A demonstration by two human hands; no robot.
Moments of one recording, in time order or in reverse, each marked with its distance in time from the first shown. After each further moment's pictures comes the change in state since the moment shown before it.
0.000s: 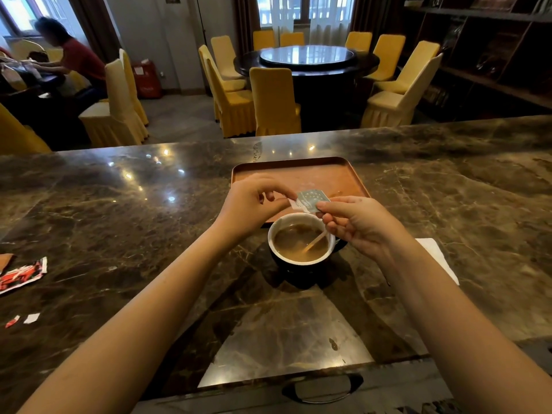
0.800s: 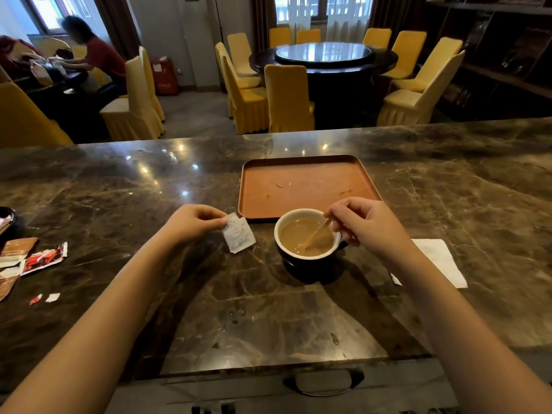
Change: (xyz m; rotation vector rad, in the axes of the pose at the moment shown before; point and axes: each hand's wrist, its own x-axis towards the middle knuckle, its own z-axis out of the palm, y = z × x) left_hand -0.047 -0.066 -0.049 -0.089 -0.156 -0.711; right_hand -0.003 0.020 -0.016 -0.600 -0.023 -0.414
